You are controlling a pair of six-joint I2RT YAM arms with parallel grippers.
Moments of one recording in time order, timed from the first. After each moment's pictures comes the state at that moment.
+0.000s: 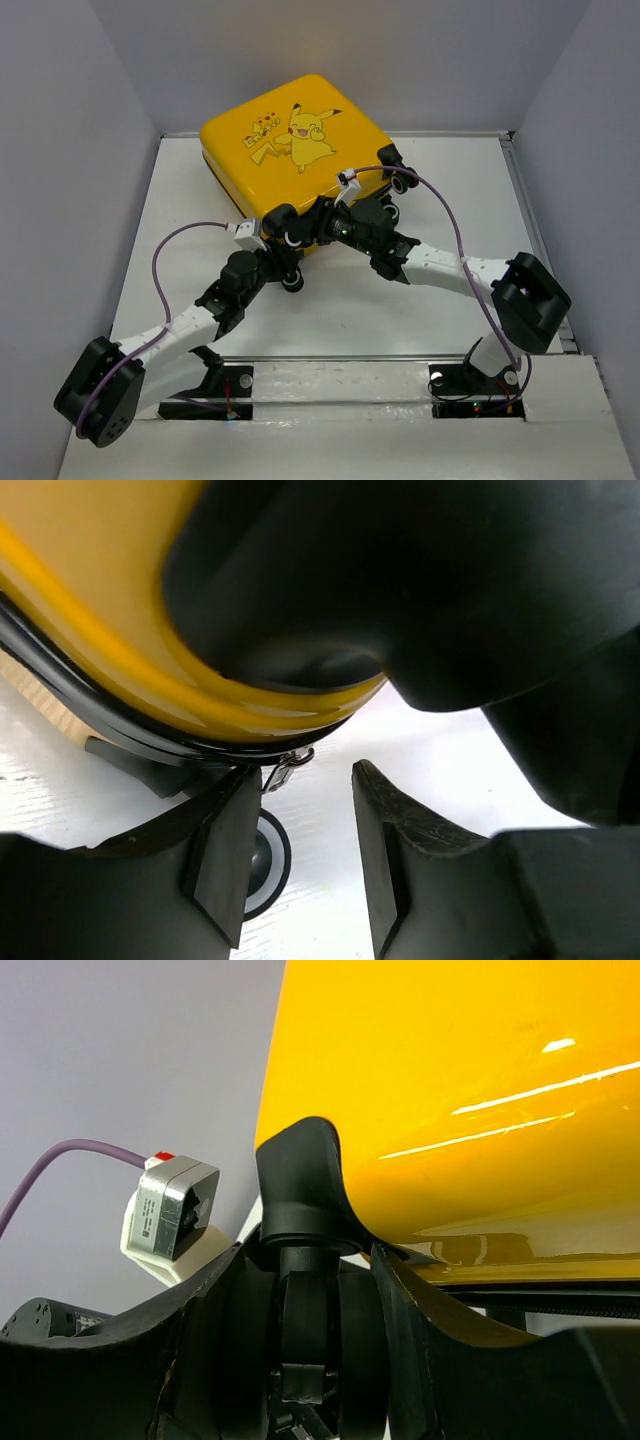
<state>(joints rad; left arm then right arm) -0.61 0.99 0.28 0.43 -0.13 -0.68 0.86 1.58 1.00 0.49 -0.12 0.84</state>
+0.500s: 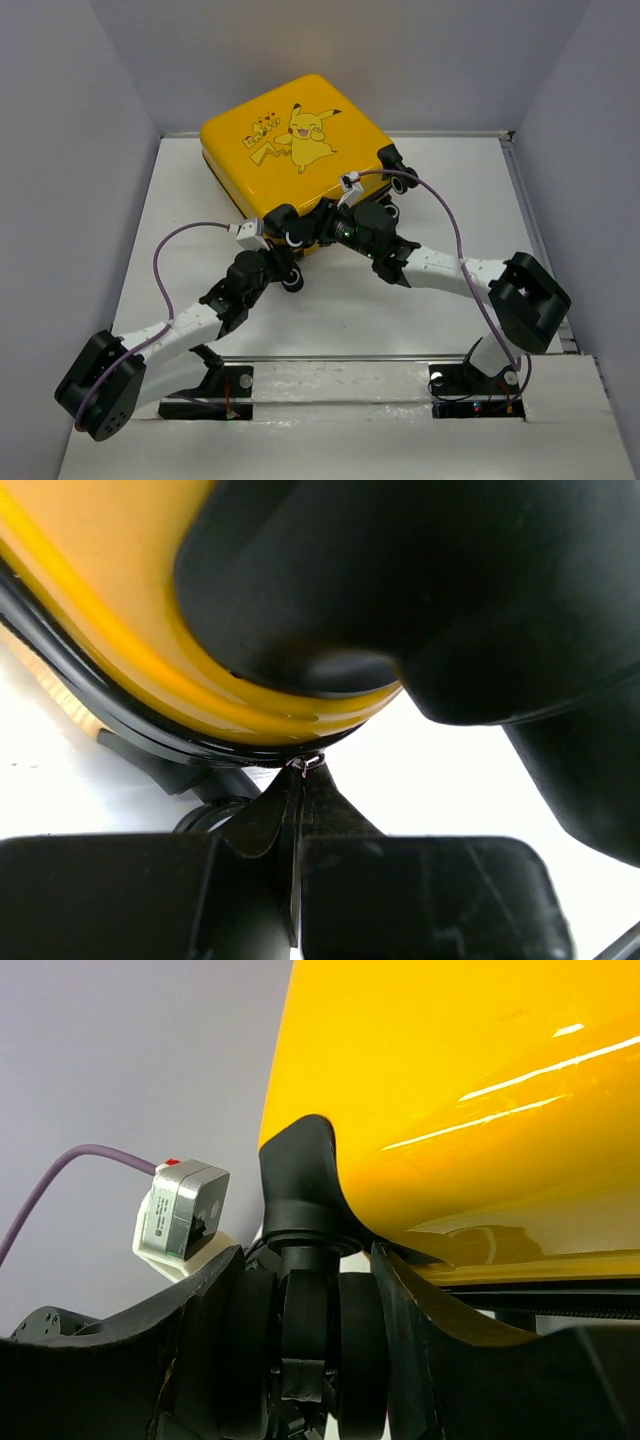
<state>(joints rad) -0.65 1.03 0.30 0.41 -0.24 -0.70 0.86 1.59 0.95 0.57 -0.12 0.87</state>
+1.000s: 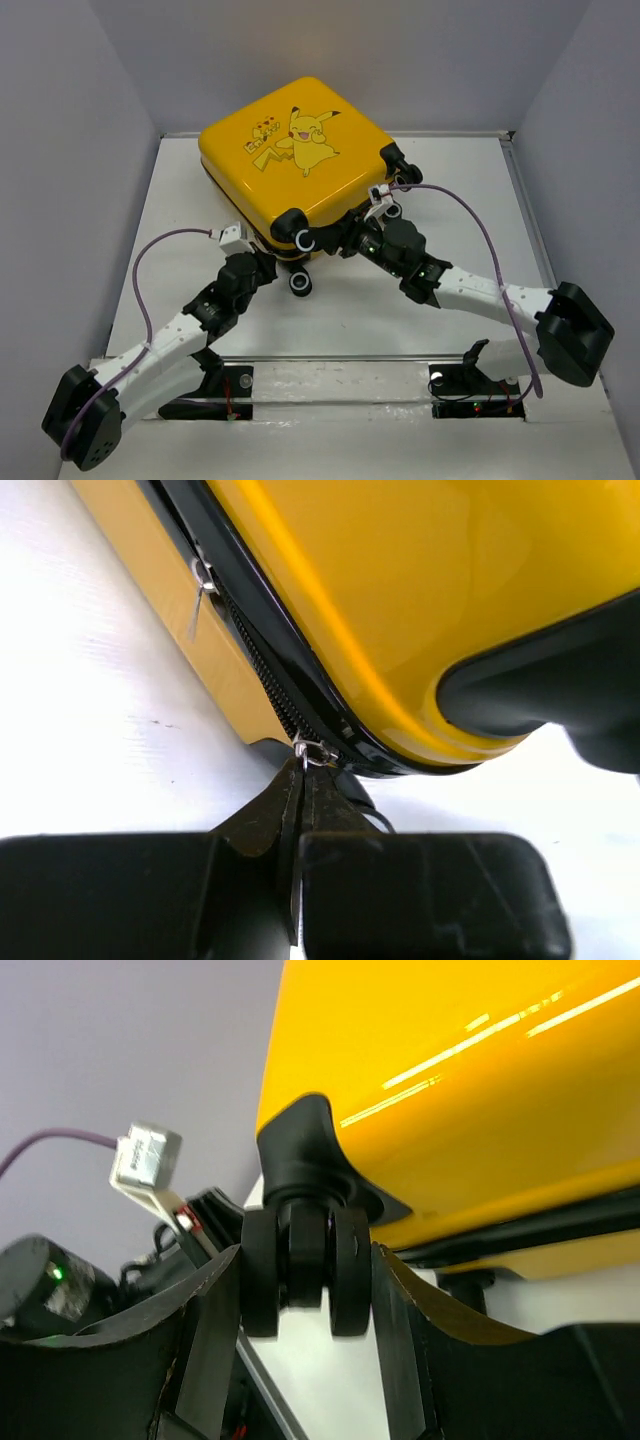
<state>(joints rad) -0.65 0.84 0.34 0.09 -0.39 -0.72 0.86 1.35 0.77 0.55 0.02 0.79</state>
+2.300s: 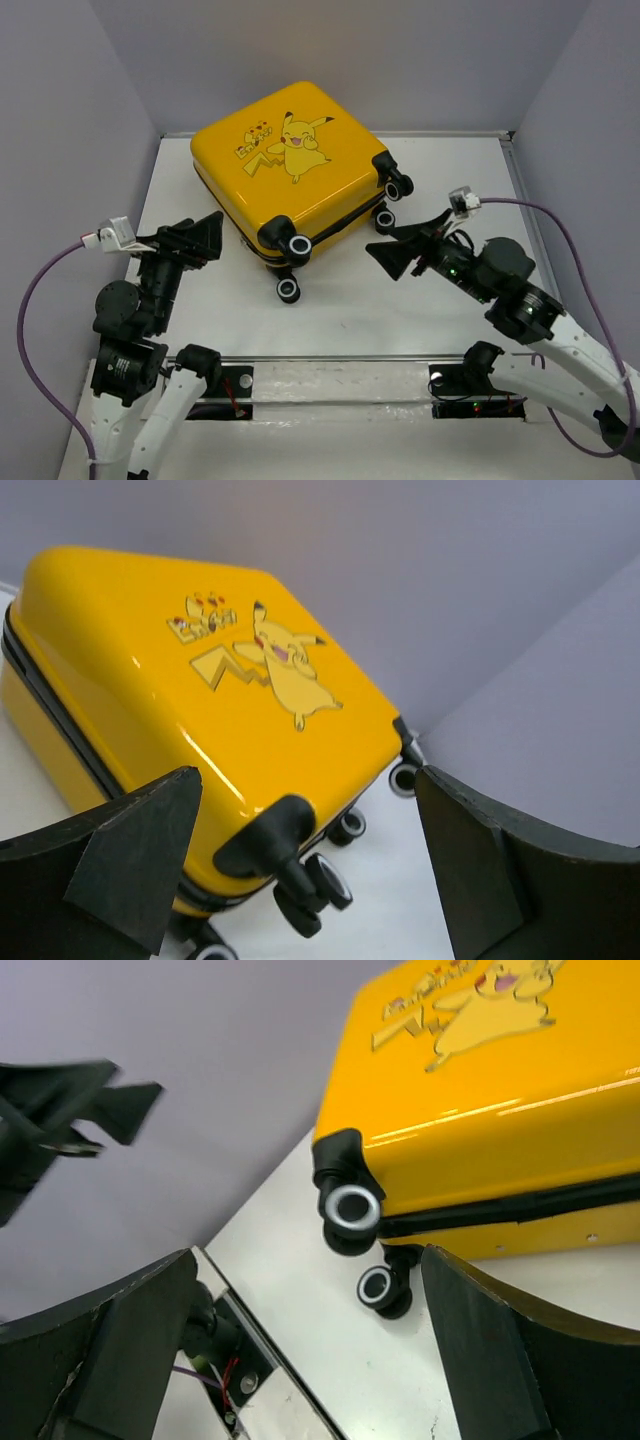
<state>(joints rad) -0.30 0.36 0.85 -0.31 -0.14 -0.63 0.85 0.71 0.81 -0.07 -0.01 0.56</state>
